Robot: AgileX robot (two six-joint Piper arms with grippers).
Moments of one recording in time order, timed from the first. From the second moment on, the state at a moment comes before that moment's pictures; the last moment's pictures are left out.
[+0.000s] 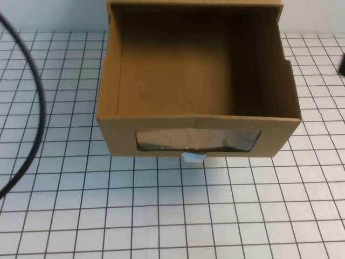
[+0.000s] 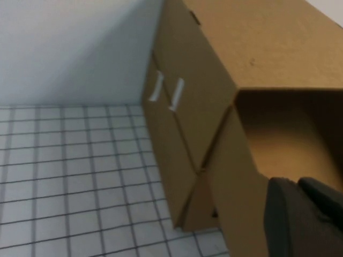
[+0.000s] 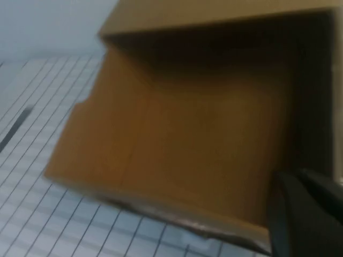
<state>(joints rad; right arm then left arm) 0.20 0.87 -1.03 0.53 0.68 -0.22 -0.09 0.87 -1.07 -0.40 0.66 0.23</state>
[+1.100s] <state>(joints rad) 0.41 1.09 -1.03 0.98 1.01 -1.61 -0.31 2.20 -2.46 -0.86 1.11 0.15</state>
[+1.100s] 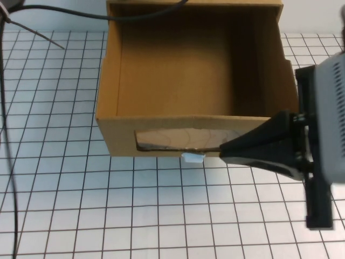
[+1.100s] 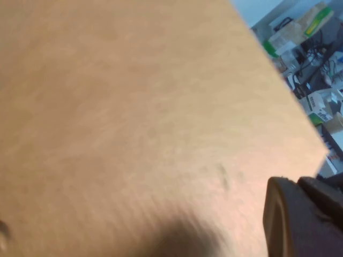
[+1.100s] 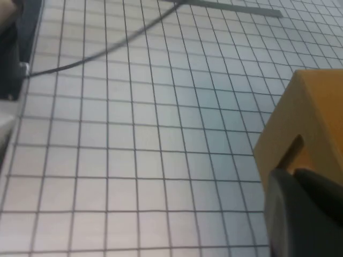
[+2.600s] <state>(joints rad) 0.63 1.89 -1.45 0.48 0.73 -2.11 -0.31 2.23 -2.48 -0.87 1.14 0.03</state>
